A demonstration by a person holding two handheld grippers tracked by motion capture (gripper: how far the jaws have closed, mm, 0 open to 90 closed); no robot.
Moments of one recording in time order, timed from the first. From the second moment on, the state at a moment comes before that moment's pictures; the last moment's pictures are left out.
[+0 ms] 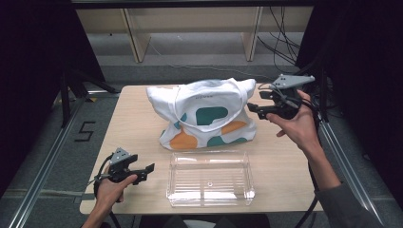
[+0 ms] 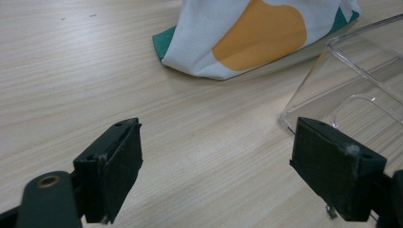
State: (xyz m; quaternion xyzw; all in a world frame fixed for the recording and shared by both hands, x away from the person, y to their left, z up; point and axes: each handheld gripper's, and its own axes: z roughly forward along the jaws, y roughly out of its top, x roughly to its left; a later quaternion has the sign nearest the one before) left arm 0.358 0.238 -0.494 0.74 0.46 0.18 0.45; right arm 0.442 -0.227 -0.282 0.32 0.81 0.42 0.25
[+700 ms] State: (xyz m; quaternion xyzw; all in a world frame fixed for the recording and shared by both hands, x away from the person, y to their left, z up) left arm 0.358 0.237 -0.493 0.74 0.46 0.18 0.46; right arm 0.532 -0.171 -0.261 0.36 0.84 0.35 0.22
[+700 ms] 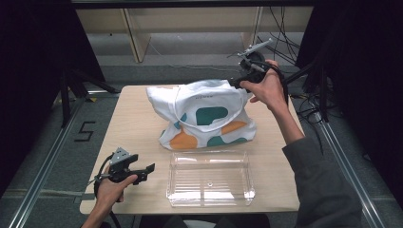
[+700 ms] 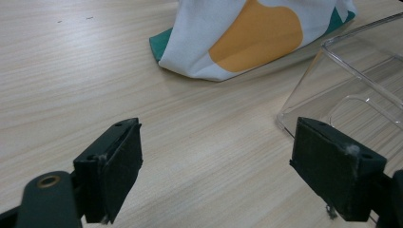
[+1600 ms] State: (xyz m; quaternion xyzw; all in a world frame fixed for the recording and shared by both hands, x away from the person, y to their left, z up) left arm 0.359 0.236 -0.493 0.74 0.46 0.17 0.46; right arm 0.540 -0.166 -0.260 0.33 0.85 0.34 0.23
